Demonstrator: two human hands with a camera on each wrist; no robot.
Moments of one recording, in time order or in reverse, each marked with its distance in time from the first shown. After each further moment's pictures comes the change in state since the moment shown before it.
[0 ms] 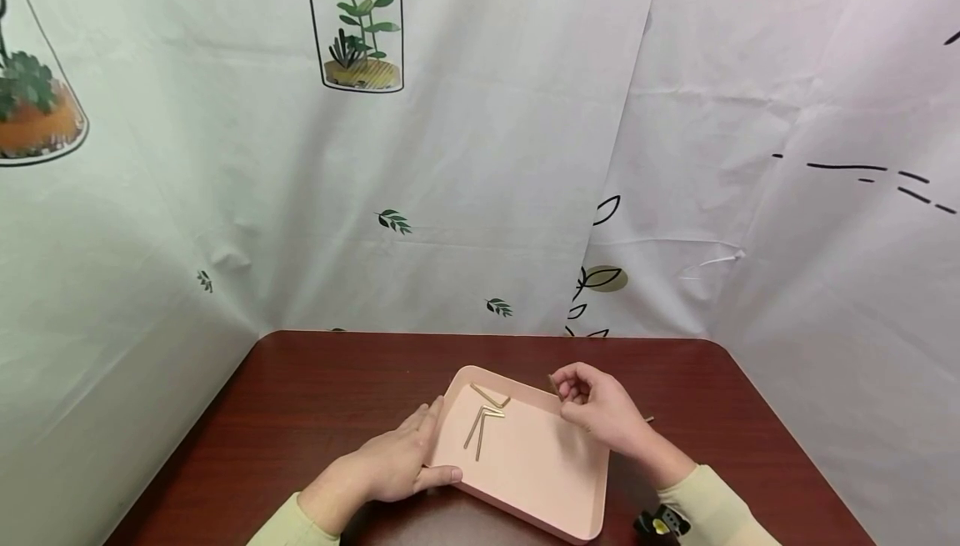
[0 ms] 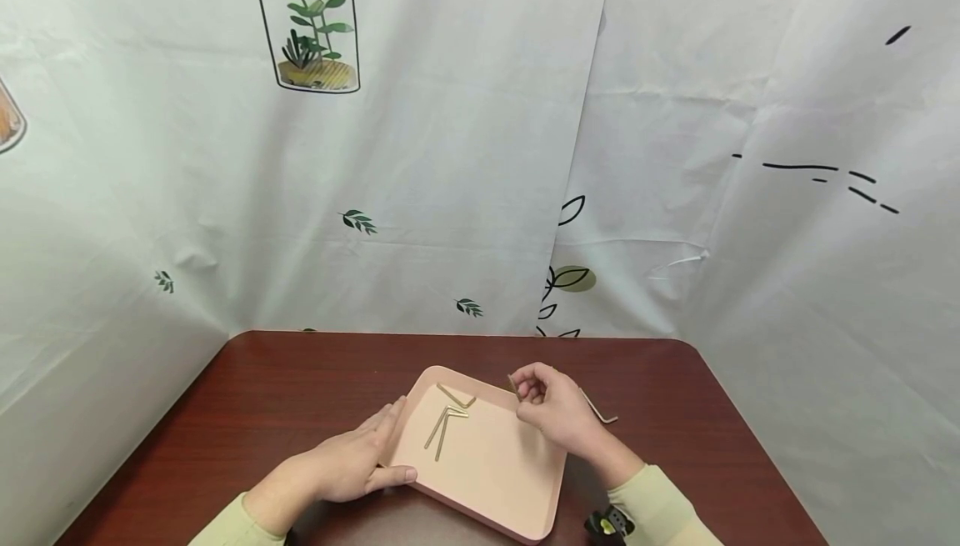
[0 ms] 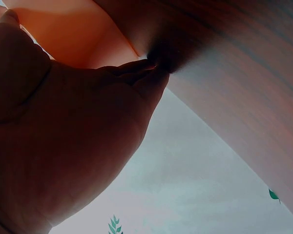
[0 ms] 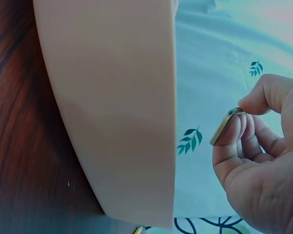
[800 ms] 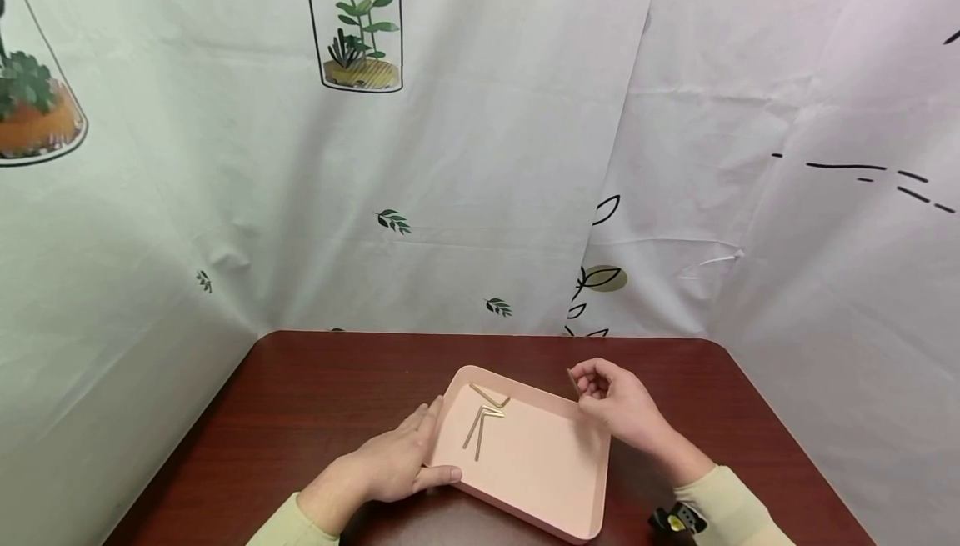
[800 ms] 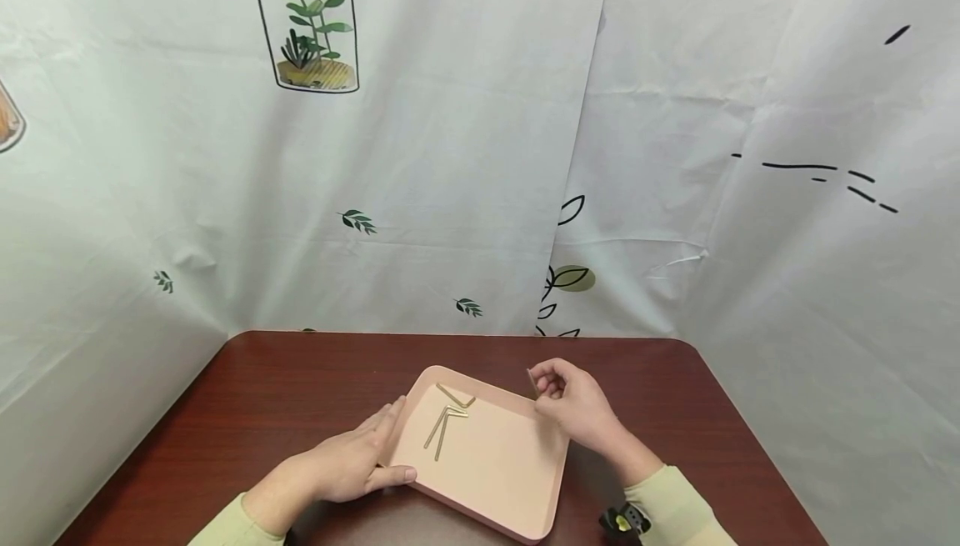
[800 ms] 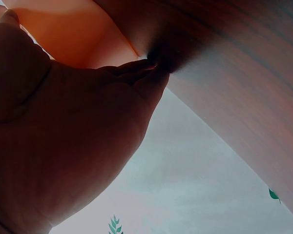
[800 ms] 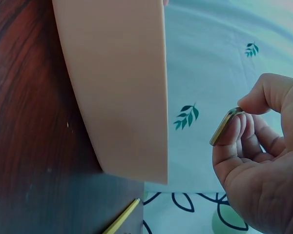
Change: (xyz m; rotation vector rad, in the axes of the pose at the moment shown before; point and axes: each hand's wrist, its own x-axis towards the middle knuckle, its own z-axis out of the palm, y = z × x) left_hand 0.000 0.000 -0.001 -0.004 0.000 0.002; right_hand -0.004 0.005 -0.023 -0.038 0.070 0.036
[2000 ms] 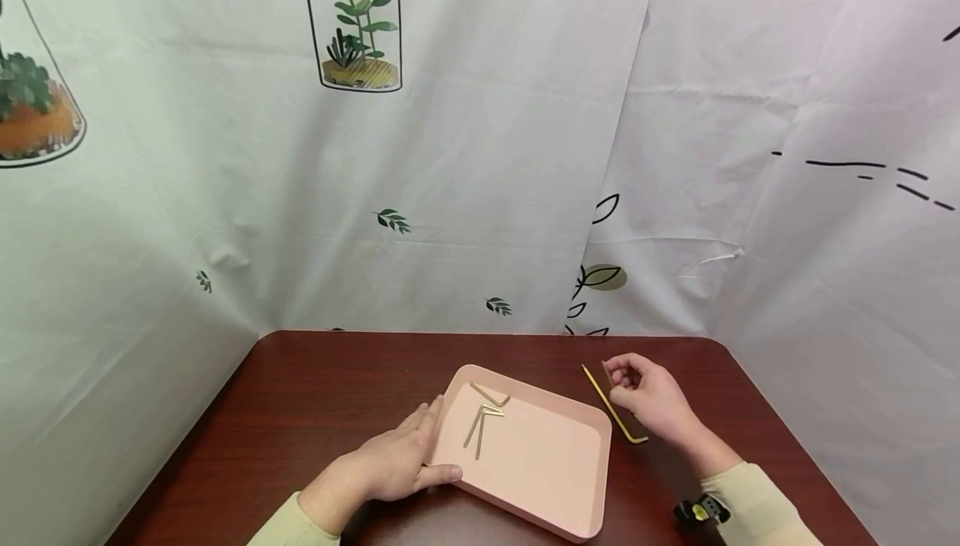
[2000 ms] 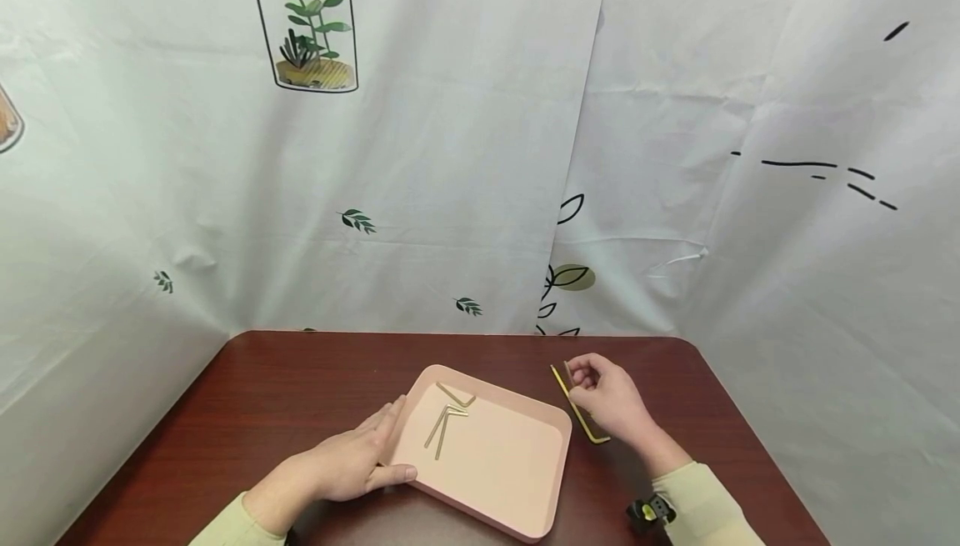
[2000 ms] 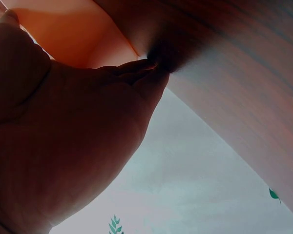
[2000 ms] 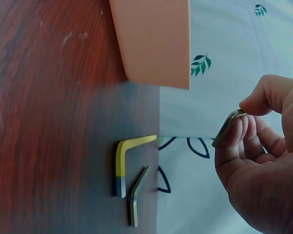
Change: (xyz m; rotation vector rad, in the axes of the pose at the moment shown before) left_hand 0.000 0.000 0.000 0.000 0.003 0.016; right_hand 0.001 0.034 -0.037 -0.113 0.078 0.083
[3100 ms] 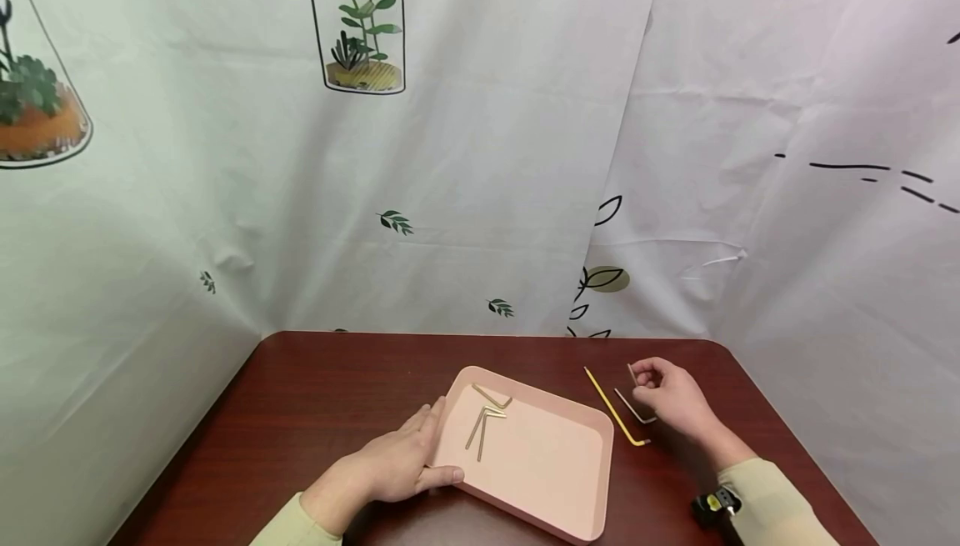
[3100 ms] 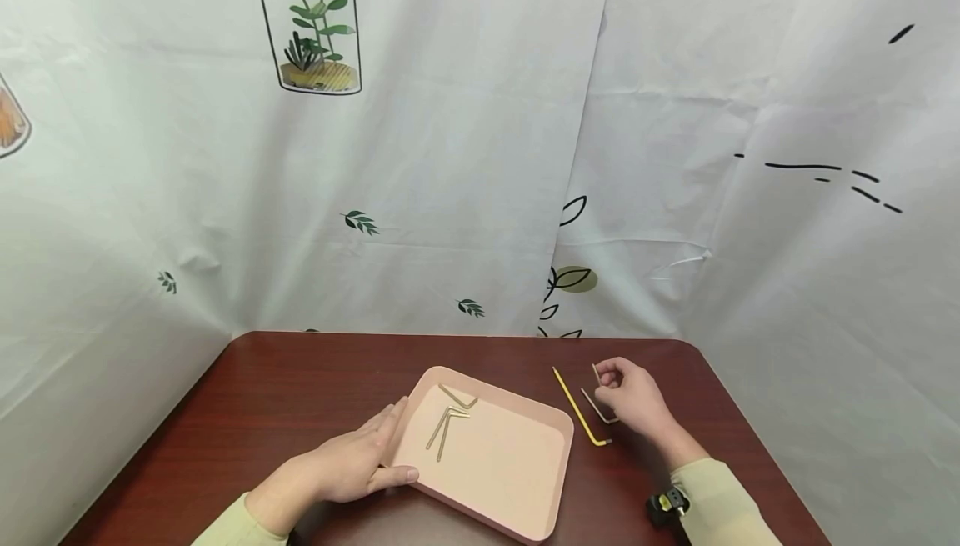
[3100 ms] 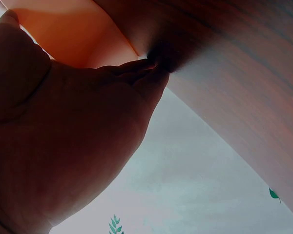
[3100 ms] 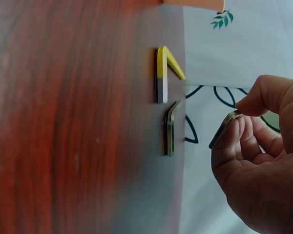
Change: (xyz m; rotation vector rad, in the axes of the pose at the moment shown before) left_hand 0.001 -0.002 0.002 0.000 0.000 -0.010; right_hand 0.009 0.045 -0.021 -0.108 0.014 0.053
